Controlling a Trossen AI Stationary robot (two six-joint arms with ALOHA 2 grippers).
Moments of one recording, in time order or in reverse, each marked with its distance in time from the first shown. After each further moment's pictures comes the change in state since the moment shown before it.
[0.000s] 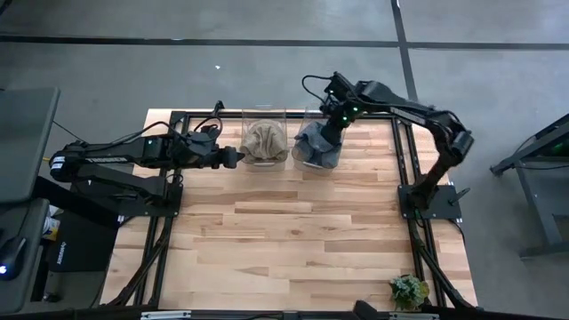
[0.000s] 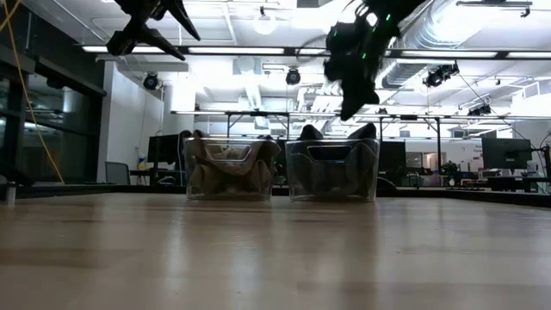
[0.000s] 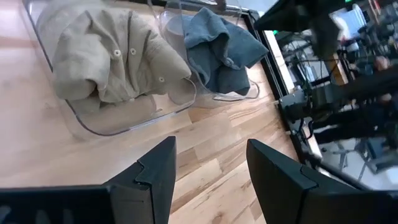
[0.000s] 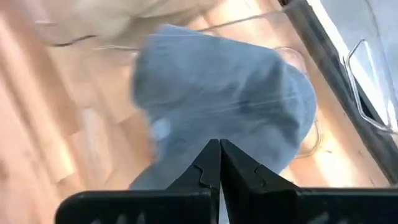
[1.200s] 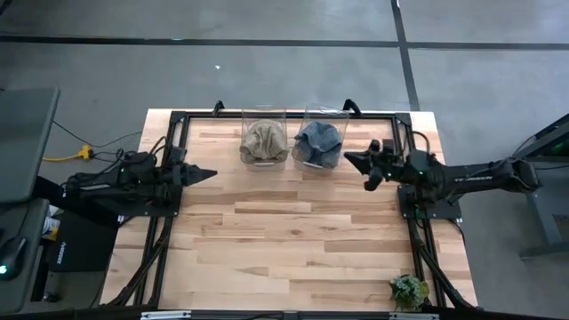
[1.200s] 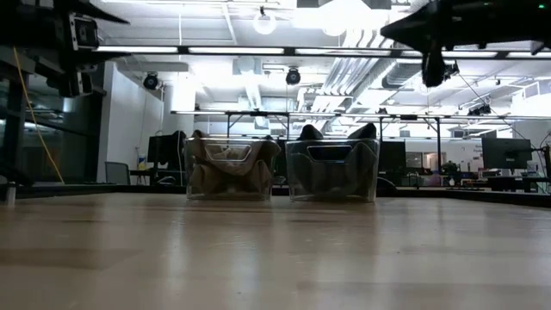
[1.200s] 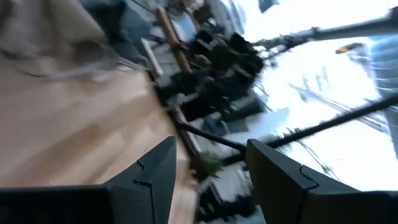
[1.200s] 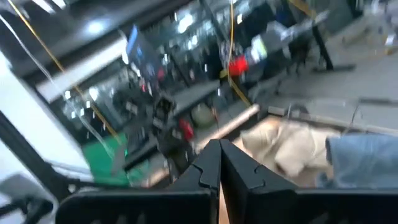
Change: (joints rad) left arm 0.000 -0.928 -0.709 0.398 0.286 0.011; right arm 0.585 -1.012 -1.182 1.449 0.420 0.598
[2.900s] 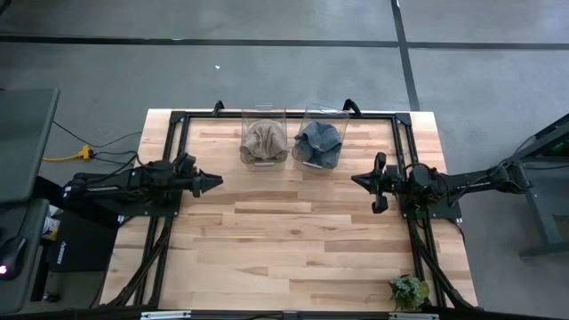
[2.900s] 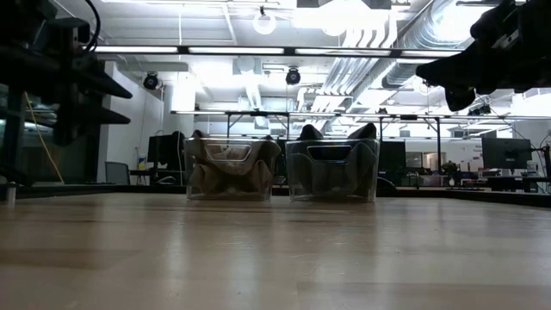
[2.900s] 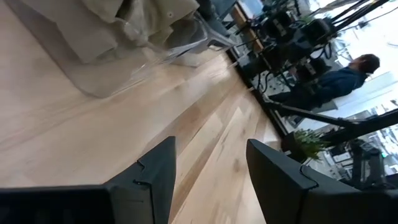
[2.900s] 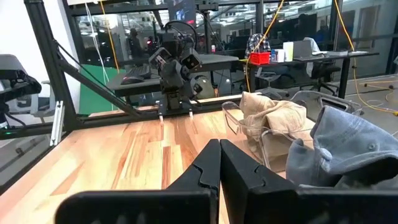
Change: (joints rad) left arm 0.000 -0.007 -0.145 -0.146 -0.082 0.202; right arm 0.116 -0.335 -0.301 -0.099 -0.037 -0.437
